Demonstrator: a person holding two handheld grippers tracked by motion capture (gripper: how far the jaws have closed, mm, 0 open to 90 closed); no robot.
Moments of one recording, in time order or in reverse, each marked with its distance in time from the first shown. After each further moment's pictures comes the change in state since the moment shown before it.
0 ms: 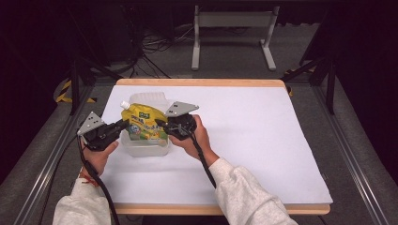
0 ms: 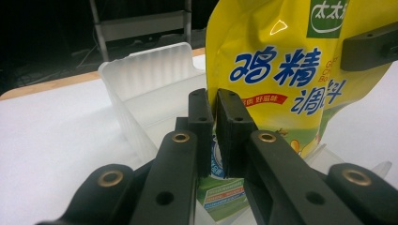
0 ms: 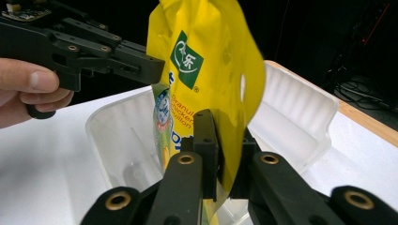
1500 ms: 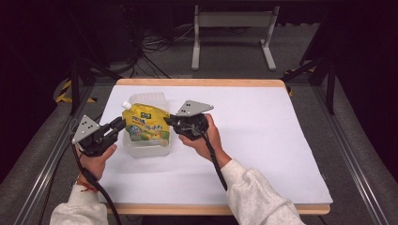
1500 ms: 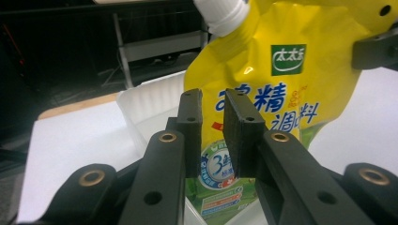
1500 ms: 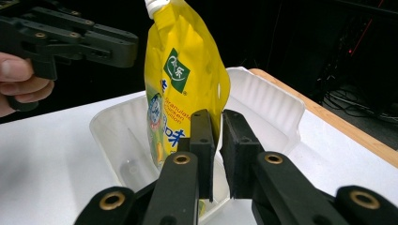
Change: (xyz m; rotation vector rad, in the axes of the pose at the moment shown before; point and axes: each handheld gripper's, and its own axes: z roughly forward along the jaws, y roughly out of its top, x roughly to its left) left arm -0.028 0.012 -0.027 -0.067 0.079 0.044; right arm -0.007 0.002 -0.037 -0.035 -0.019 -0.014
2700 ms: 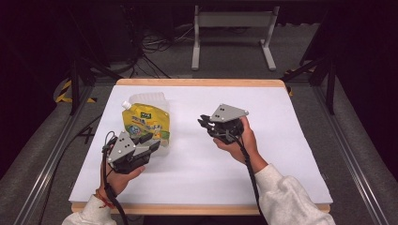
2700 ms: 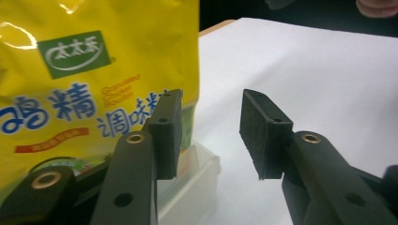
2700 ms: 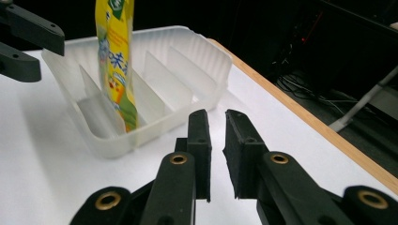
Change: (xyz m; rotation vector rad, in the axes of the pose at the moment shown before) left arm -0.085 -0.003 0.015 0.073 -0.194 0.170; right arm -0.031 -0.026 -0.079 0.096 -0.141 -0.103
